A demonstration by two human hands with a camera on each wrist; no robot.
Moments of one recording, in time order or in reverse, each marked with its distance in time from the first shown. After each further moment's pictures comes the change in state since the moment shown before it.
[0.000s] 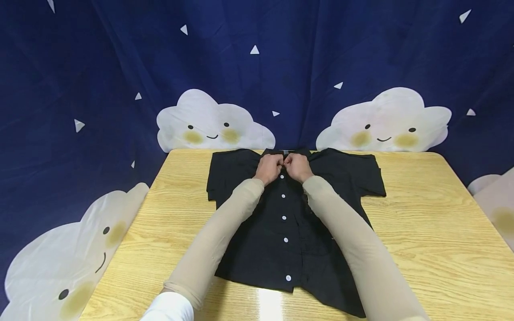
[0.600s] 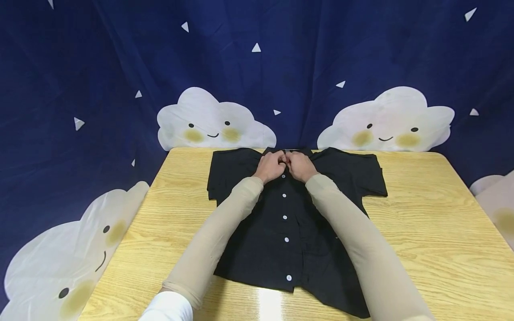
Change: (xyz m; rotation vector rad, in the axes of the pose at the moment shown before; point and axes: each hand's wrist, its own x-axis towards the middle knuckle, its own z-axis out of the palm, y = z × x) left_hand 0.001 -0.003 -0.003 -0.146 -0.077 -0.062; right_hand 0.003 0.007 -0.007 -0.244 -0.075 -0.286
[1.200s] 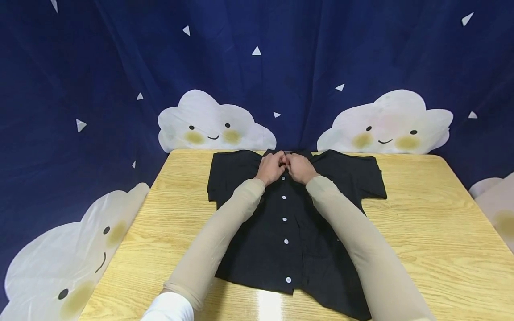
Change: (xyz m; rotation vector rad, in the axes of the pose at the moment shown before) left_hand -0.001 0.006 0.002 0.072 0.052 0.015; right_hand 0.000 -0.002 -0.003 -0.001 -0.051 0.037
